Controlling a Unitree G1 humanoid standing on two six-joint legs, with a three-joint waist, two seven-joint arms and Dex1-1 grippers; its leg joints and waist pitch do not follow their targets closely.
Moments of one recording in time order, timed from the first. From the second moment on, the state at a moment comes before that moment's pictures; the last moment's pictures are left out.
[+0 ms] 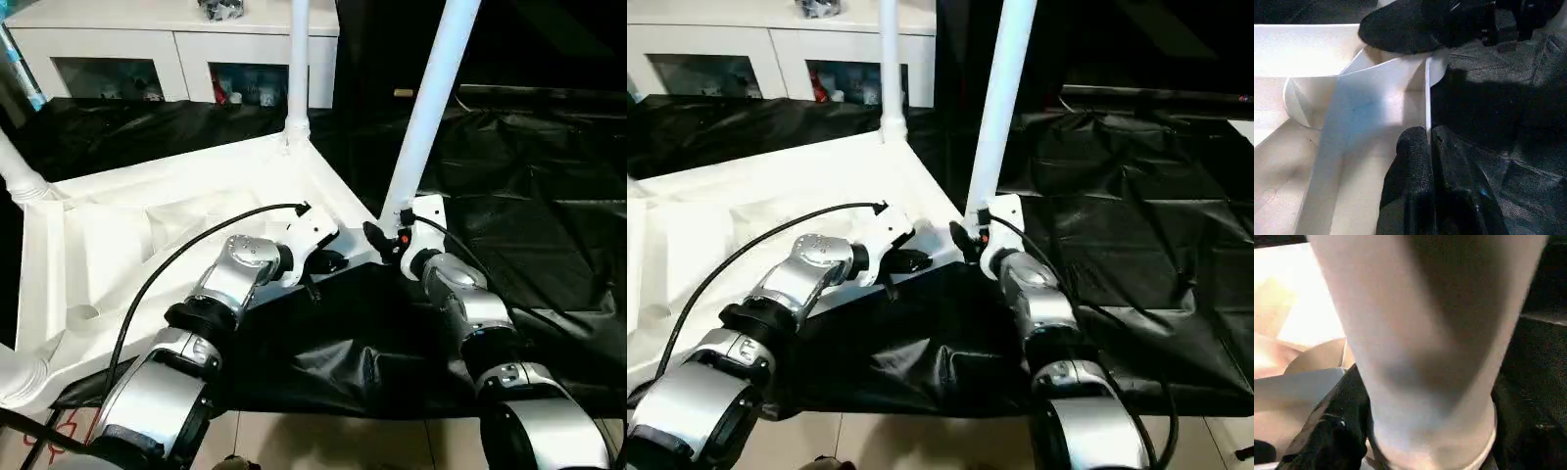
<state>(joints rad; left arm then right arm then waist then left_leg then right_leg) -0.79 0.10 -0.21 0.88 0.11 0.14 -0.85 -0.68 -0.08 -0.09 0.90 0.11 0.06 0.35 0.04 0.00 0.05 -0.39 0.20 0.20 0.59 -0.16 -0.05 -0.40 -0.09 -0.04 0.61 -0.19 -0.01</state>
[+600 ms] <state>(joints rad) -0.76 0.25 -0.24 0.85 0.07 0.03 -1.20 -0.53 -0.32 0.05 0.67 0.16 0.13 1.04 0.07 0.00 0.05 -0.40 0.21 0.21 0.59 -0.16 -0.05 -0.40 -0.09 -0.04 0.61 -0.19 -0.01</state>
